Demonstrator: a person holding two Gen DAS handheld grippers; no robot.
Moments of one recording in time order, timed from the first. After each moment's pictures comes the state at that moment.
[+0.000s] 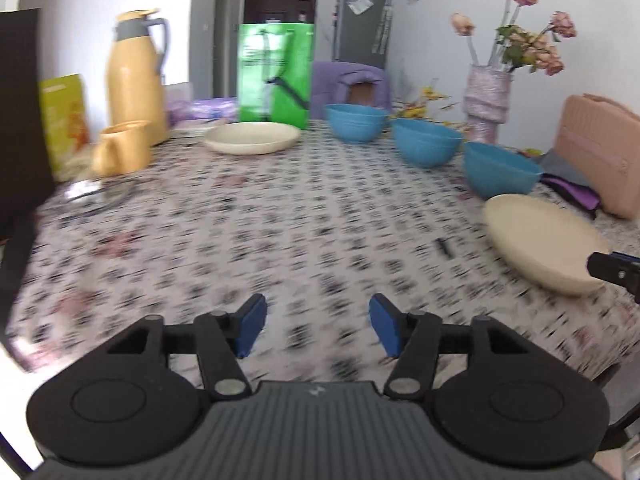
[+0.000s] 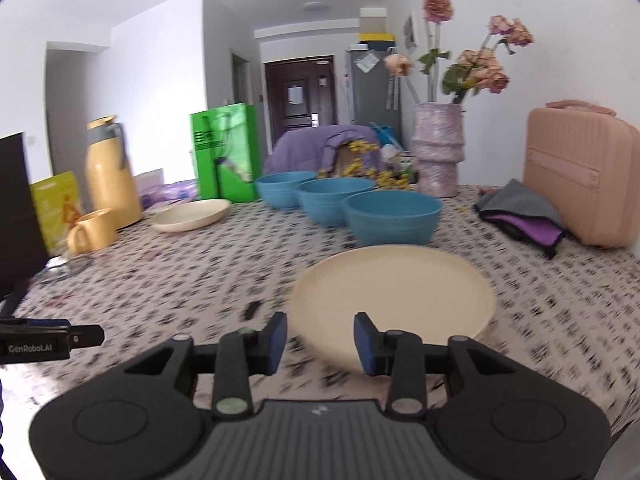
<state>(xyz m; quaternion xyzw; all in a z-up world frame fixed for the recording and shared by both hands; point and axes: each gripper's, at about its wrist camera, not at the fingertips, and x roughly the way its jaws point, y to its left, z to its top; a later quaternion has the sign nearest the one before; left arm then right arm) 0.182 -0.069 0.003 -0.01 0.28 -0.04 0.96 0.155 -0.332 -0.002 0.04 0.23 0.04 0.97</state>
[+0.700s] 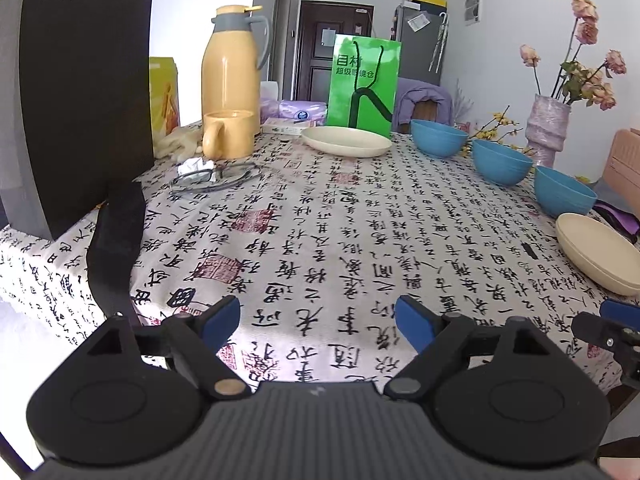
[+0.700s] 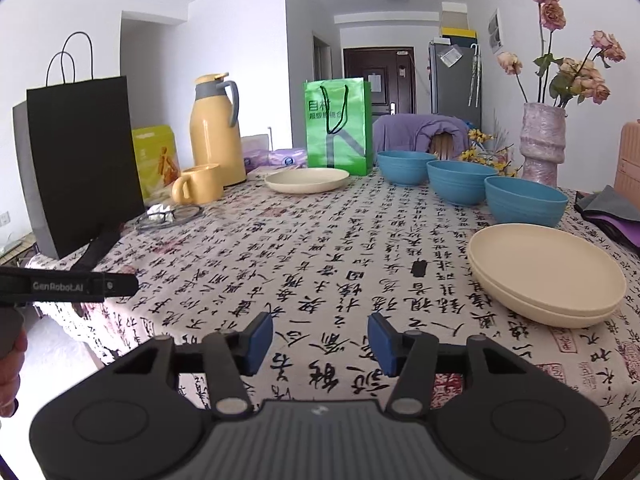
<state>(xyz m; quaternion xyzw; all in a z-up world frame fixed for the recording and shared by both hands) 0.143 0.029 -0.001 -0.04 0.27 0.02 0.96 0.129 -0.218 -0.017 0.01 0.25 0.13 0.96</state>
